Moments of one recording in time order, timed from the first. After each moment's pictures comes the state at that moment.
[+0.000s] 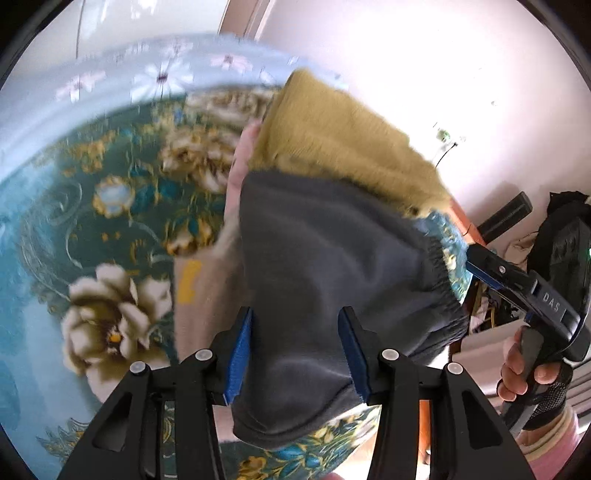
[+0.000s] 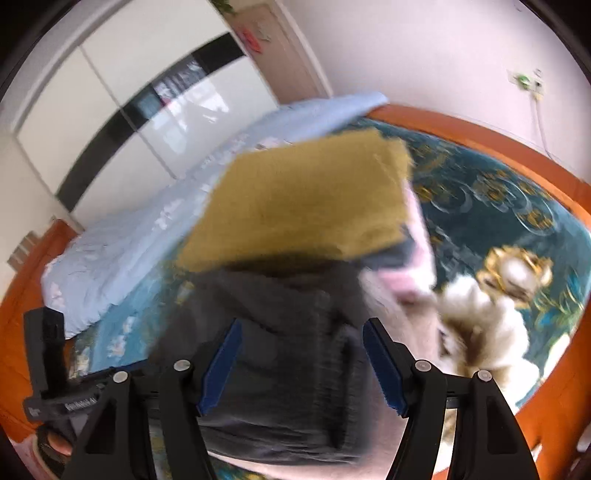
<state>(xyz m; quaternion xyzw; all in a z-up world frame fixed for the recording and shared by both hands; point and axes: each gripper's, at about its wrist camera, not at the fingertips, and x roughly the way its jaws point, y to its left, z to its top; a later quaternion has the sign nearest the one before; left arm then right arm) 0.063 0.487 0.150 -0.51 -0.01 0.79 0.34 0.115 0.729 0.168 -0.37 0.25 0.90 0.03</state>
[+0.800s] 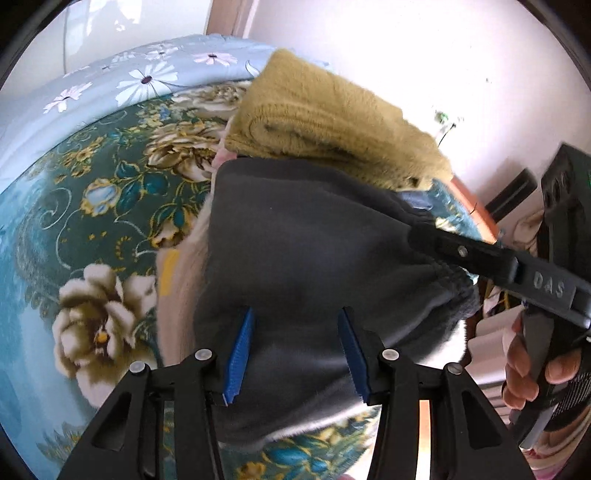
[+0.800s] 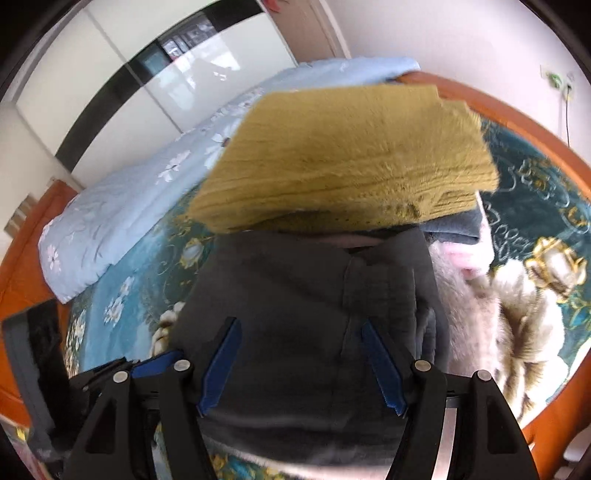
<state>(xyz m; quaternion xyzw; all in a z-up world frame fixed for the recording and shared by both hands) 0.071 0.498 0.123 -0.50 0.02 0.79 0.34 0.078 0.681 0.138 -0.44 0.21 0.87 0.01</state>
